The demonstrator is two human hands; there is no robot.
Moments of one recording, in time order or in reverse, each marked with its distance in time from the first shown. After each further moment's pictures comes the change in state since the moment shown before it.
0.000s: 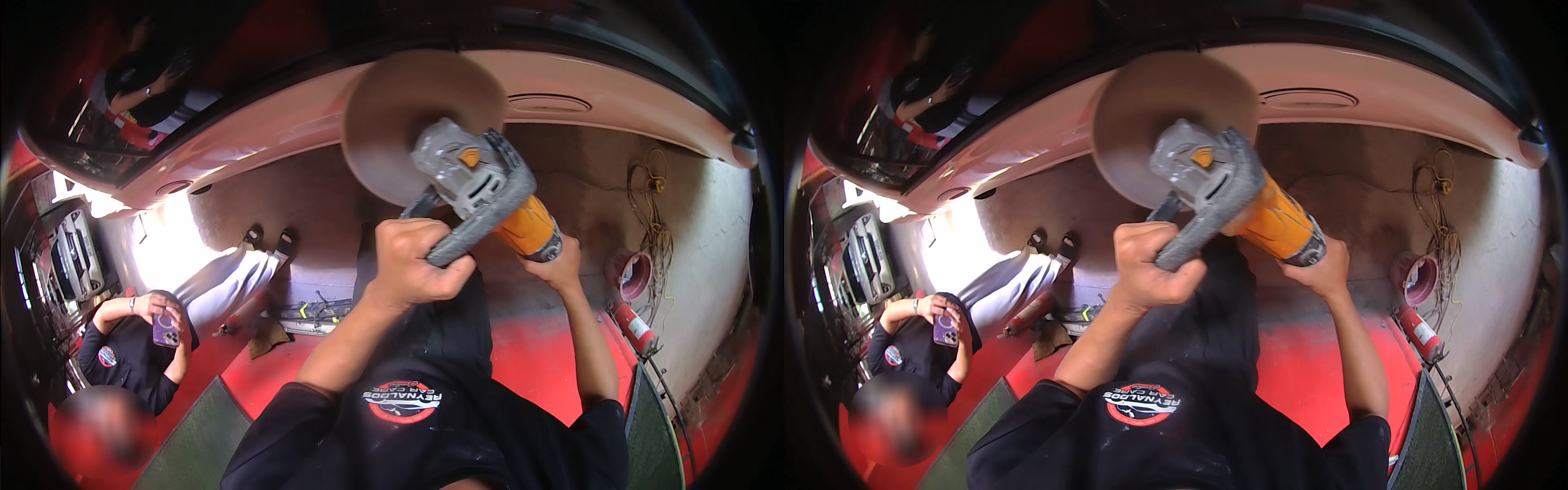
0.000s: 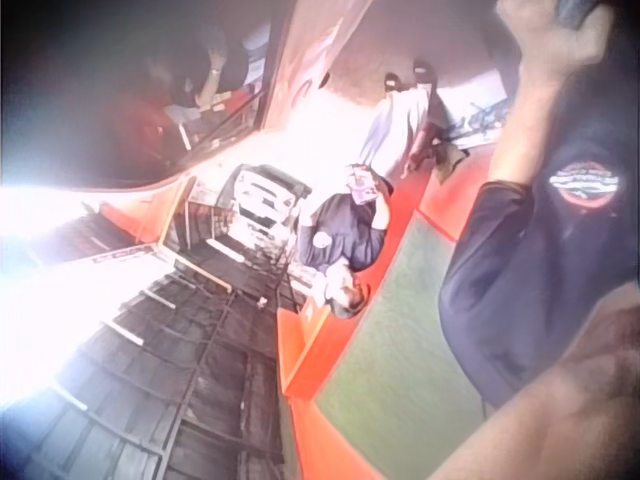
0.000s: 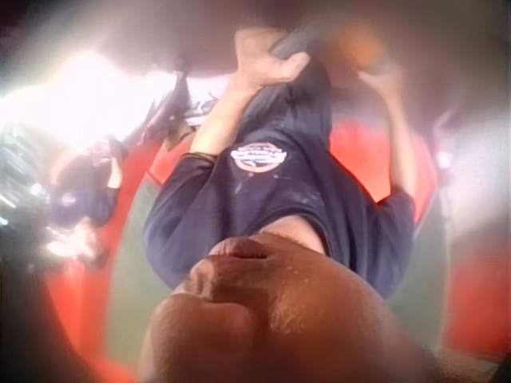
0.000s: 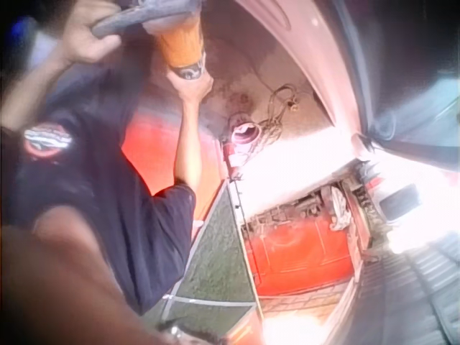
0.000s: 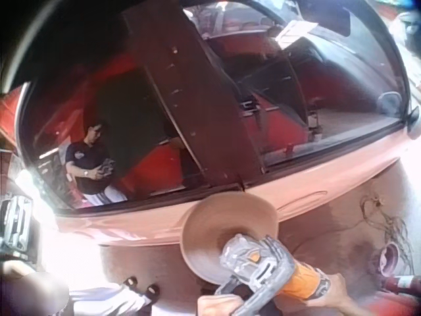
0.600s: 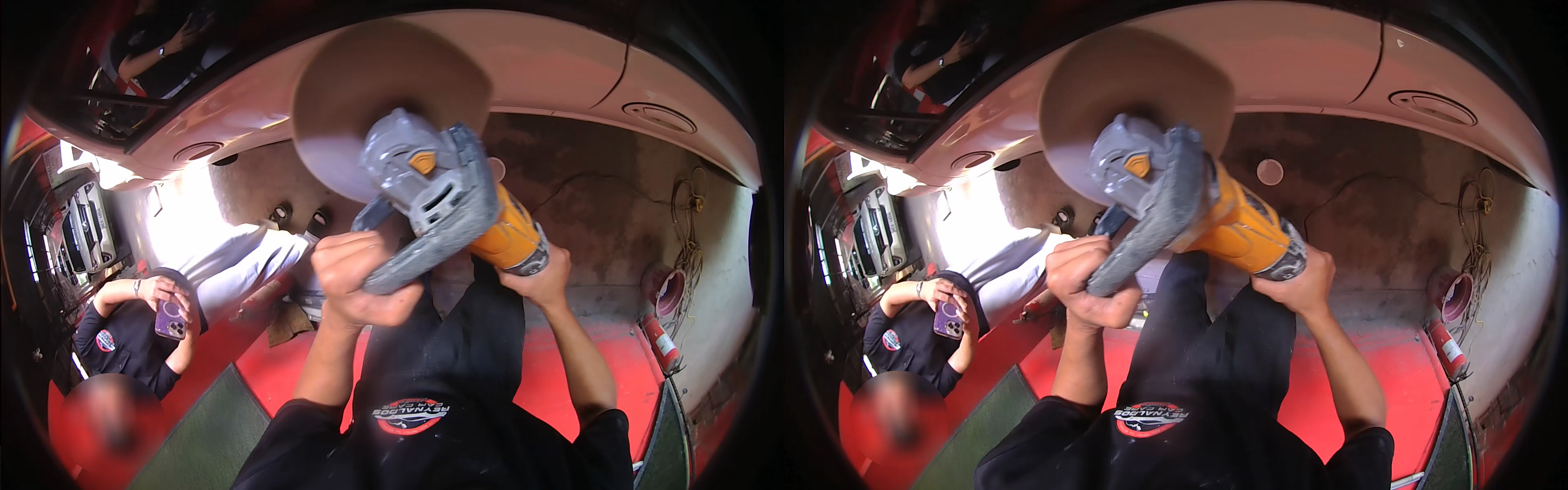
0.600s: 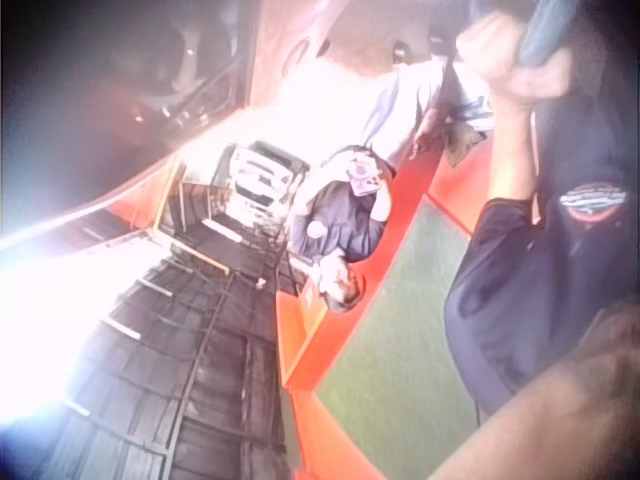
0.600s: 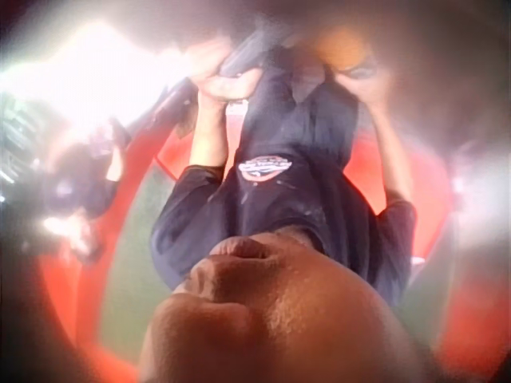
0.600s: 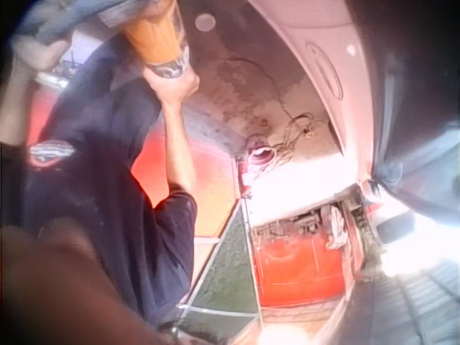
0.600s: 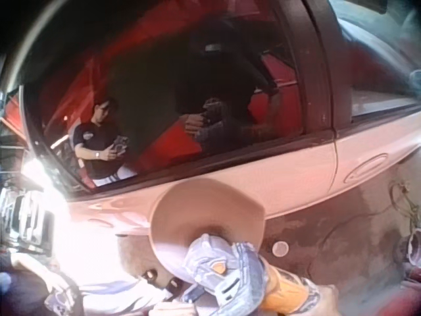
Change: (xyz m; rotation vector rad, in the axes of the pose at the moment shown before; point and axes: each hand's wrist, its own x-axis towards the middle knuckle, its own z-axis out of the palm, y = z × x) left_hand -0.061 -0.068 -0.122 0.184 0.072 0.146; right_hand -0.017 -0.054 0.157 0.140 -0.024 -0.086
